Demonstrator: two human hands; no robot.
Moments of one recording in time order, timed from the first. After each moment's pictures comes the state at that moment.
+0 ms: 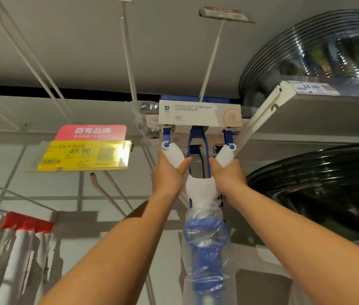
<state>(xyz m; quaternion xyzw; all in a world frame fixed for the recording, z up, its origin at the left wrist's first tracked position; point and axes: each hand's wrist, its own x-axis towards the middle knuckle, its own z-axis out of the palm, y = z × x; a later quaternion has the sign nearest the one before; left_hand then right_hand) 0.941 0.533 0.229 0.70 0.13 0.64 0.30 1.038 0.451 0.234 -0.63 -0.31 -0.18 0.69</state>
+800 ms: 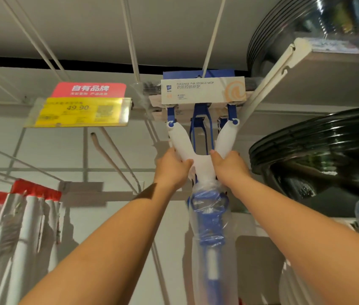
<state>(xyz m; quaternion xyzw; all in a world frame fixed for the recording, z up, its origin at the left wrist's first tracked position) 0.944 0.536 0.188 0.76 0.17 0.56 0.30 1.046 0.456 0.194 -0.71 -0.33 -0.19 0.59</state>
